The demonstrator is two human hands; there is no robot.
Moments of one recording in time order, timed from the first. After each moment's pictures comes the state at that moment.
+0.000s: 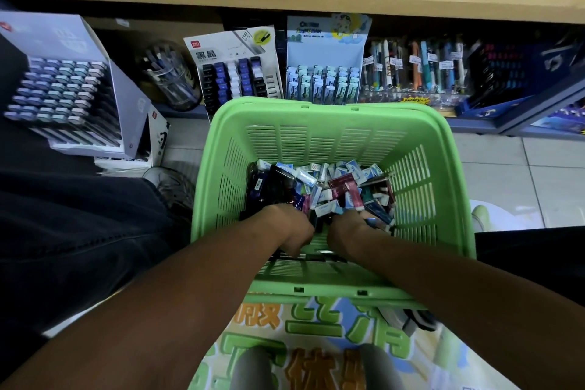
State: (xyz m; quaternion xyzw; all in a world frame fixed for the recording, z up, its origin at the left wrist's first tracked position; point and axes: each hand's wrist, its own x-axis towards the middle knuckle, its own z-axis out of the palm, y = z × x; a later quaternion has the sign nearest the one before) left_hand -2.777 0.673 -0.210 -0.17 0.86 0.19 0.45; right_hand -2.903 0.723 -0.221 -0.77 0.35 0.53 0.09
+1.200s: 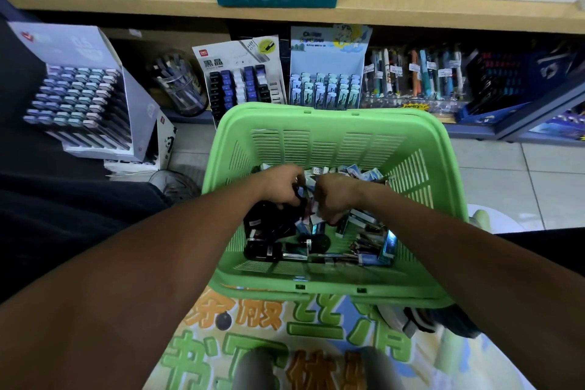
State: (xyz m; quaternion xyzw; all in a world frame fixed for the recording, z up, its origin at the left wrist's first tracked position) left_hand -2.752 0.618 -0.178 -0.48 0.74 0.46 0.14; right_hand -2.918 0.650 -0.190 -0.71 0.54 0.19 0.42
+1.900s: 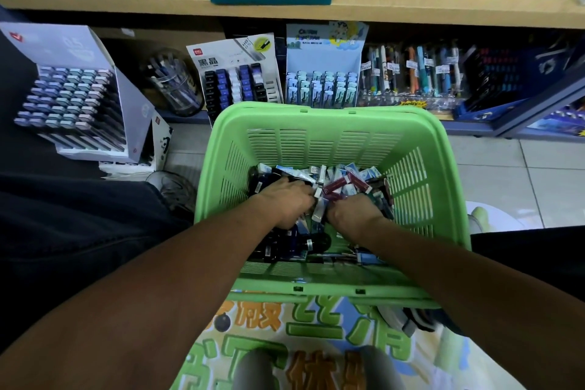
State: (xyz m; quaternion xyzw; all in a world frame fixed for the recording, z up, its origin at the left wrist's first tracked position) left_hand -2.765 0.651 -0.196 -0.29 0.91 0.14 0.25; right_hand -2.925 0.704 -0.219 -0.81 0.45 0.38 0.05
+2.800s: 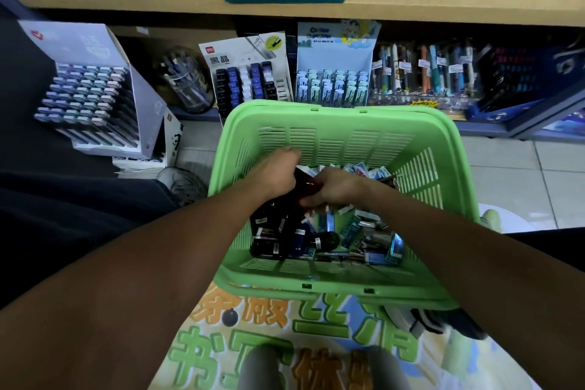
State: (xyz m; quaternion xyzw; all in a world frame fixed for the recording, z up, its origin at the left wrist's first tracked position) left_hand -2.743 0.613 -0.182 -0.52 0.81 0.25 0.07; right_hand -2.906 0.648 -0.194 -0.56 0.58 0.02 0.59
